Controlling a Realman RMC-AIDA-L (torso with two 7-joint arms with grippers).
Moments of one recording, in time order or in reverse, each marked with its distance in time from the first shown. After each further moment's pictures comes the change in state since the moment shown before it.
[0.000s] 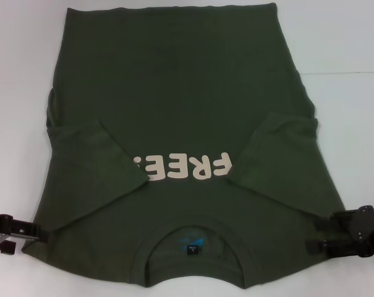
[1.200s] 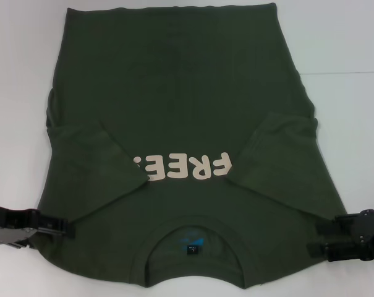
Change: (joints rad) left arm -0.044 -0.019 0.006 -0.079 -0.031 -0.038 -0.005; right arm -0.010 0.000 0.007 0.008 -0.004 0.003 -0.003
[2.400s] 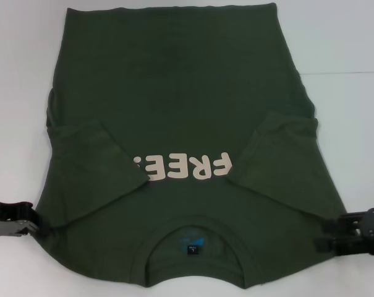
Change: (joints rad) left arm 0.002 0.002 0.016 0.017 0.020 -0.062 -0.051; right arm 0.001 -0.017 0.036 -0.007 0.001 -0.058 0.068
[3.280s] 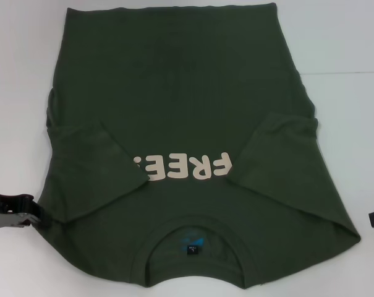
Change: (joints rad) left arm -0.007 0.010 -0.020 -0.004 -0.031 0.012 0.051; right arm 0.118 -0.144 0.076 -0.015 -0.278 -0.063 0.820
